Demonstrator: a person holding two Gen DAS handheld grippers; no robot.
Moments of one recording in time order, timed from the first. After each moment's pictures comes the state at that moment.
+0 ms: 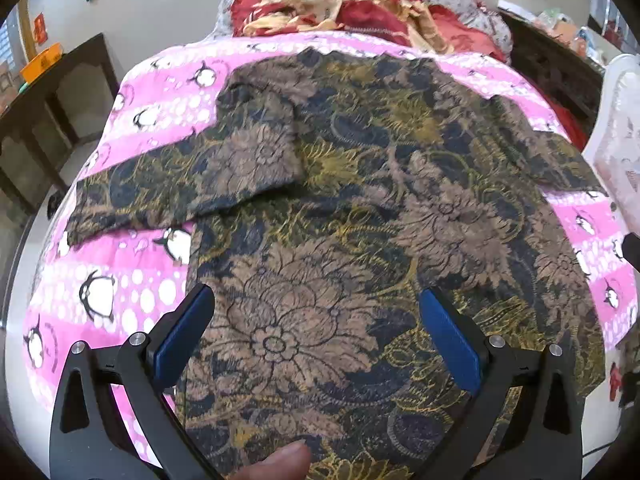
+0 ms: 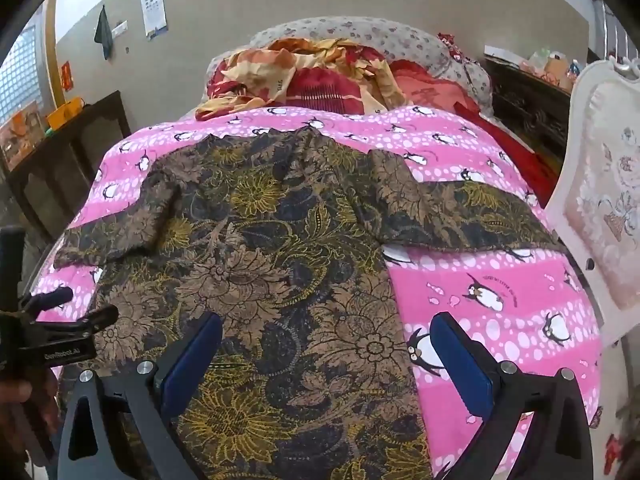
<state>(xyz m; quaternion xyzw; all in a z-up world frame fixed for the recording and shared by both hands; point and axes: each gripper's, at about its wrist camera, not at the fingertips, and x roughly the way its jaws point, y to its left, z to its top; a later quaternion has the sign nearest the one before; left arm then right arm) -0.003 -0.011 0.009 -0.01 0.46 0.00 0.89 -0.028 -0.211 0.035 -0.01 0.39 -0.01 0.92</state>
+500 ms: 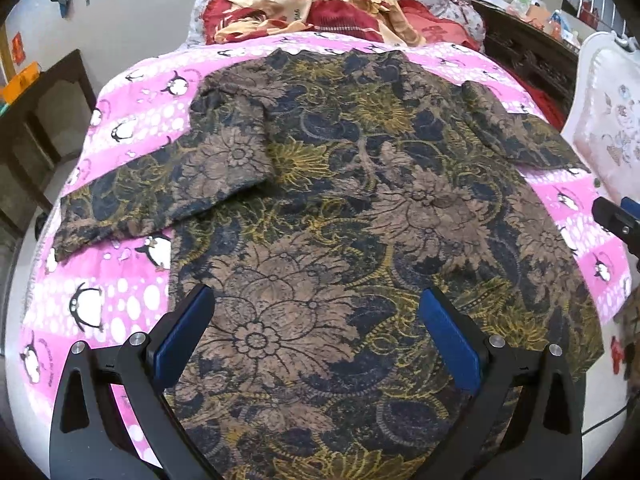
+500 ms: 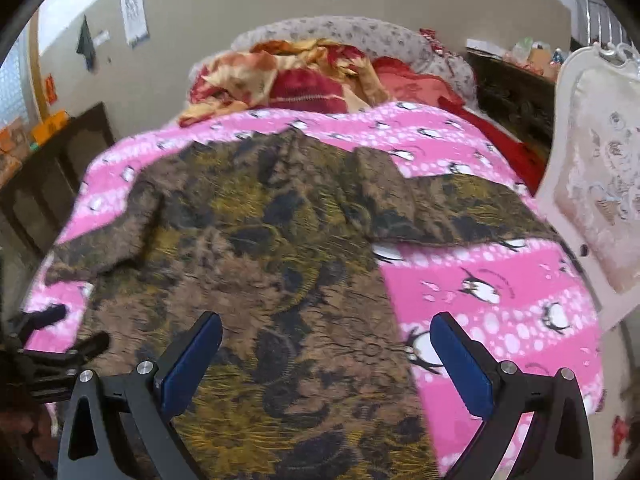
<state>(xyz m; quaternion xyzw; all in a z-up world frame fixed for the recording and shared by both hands) -0.010 -0.023 0.006 0.00 0.47 -0.04 0.88 -0.022 -0.215 0.024 0.00 0.39 -0.05 0.92</state>
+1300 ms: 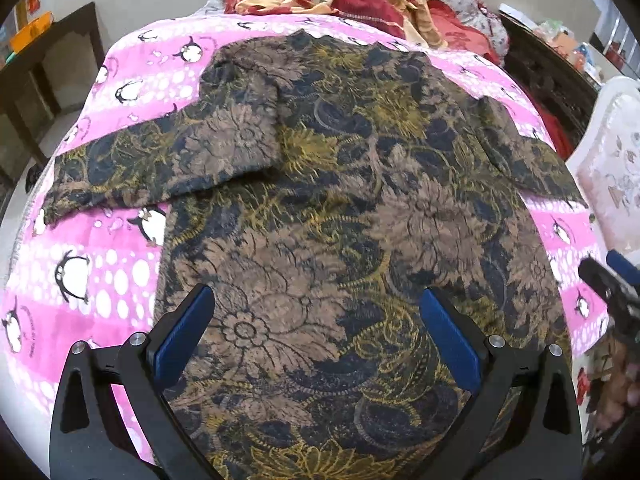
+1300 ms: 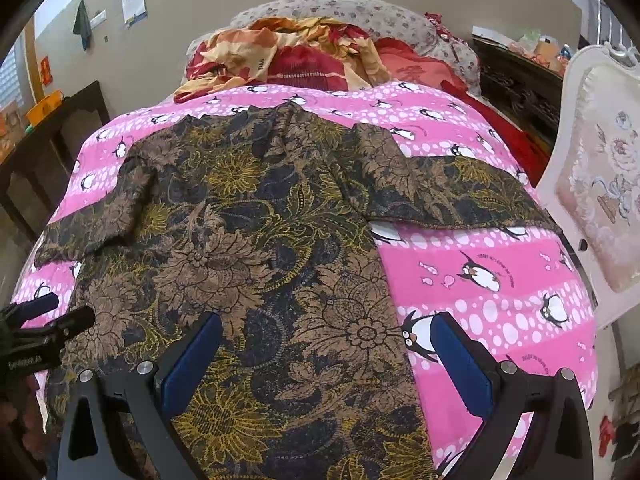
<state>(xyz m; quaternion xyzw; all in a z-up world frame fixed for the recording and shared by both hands) 0.008 -0.012 0.015 -0.06 0.51 -0.01 0.86 -0.015 -0.214 0.018 0.00 0.43 -0.03 0.90</state>
